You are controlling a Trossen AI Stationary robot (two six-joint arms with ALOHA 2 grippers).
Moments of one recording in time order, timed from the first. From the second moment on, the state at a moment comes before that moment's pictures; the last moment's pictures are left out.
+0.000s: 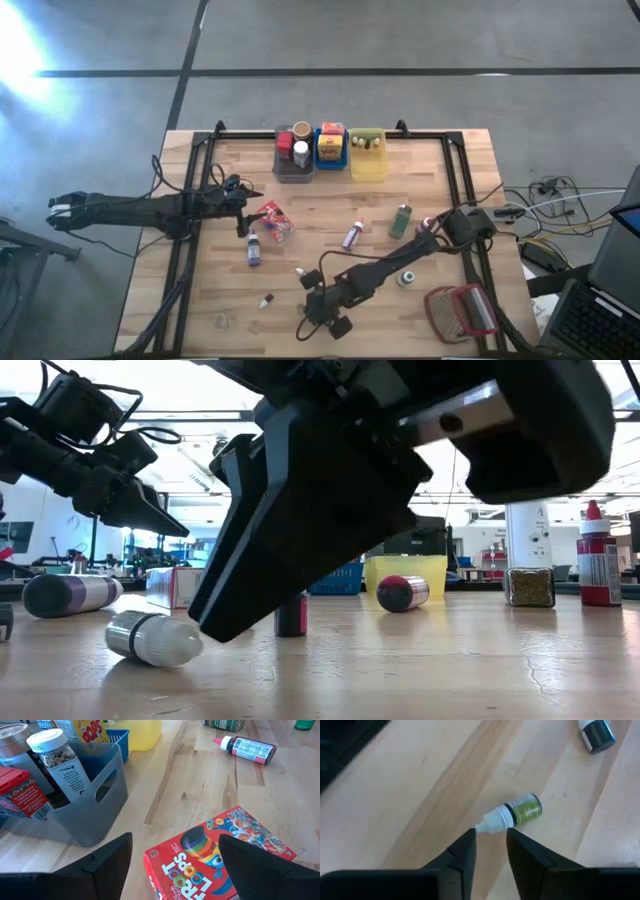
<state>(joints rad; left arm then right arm) 0.17 0.61 0.11 0.09 -0.13 0.05 0.45 2.26 1.64 -0.32 0.00 -0.10</state>
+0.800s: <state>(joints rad) 0.17 0.61 0.11 0.09 -0.13 0.05 0.50 2.26 1.63 -0.14 0.19 0.16</state>
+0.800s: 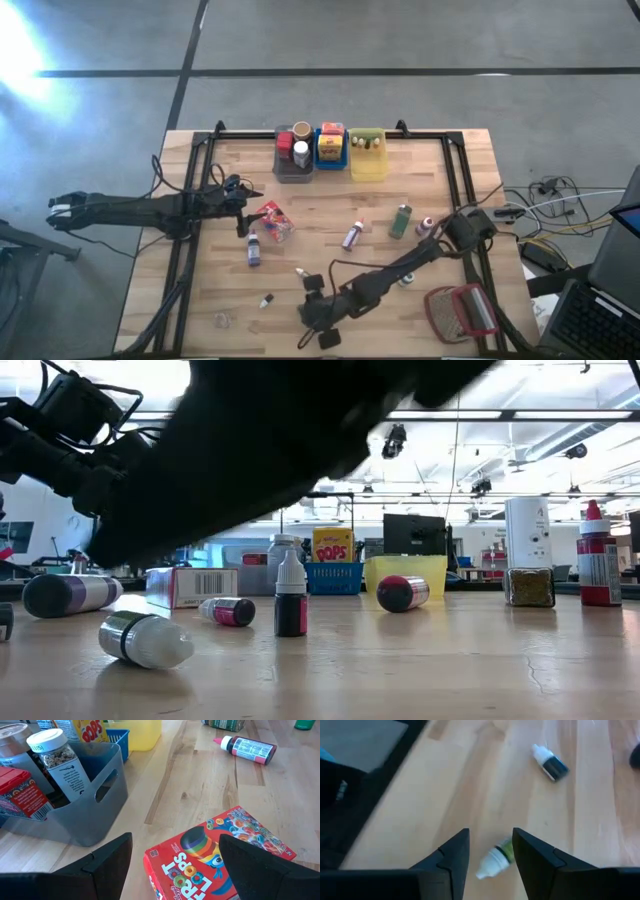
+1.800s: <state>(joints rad) 0.17 0.61 0.11 0.08 -0.13 0.05 0.58 2.39 1.77 -0.21 0.42 0.48</state>
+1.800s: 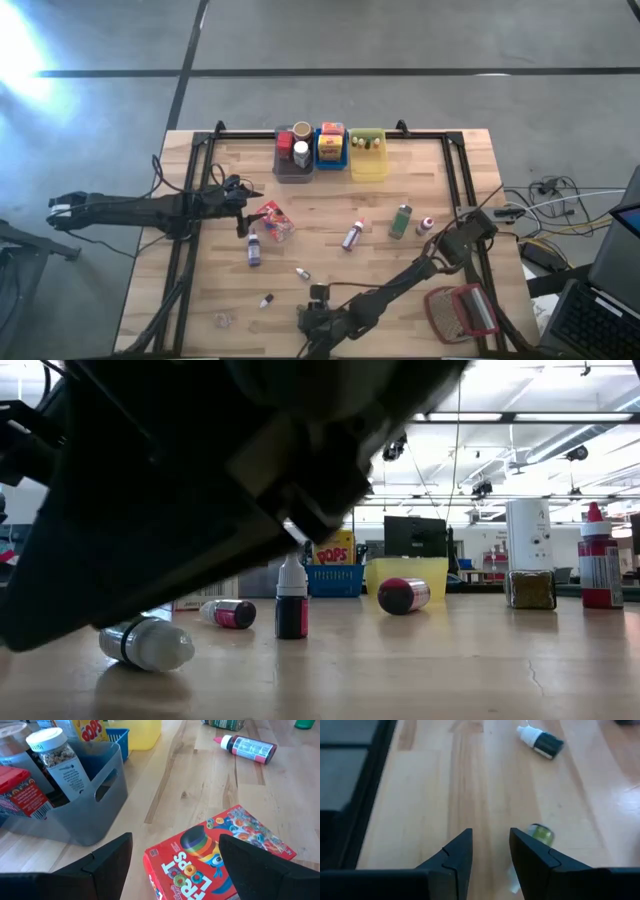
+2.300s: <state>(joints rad) 0.17 0.61 0.11 0.07 -0.13 0.05 0.59 2.48 2.03 -0.64 0.54 0.63</state>
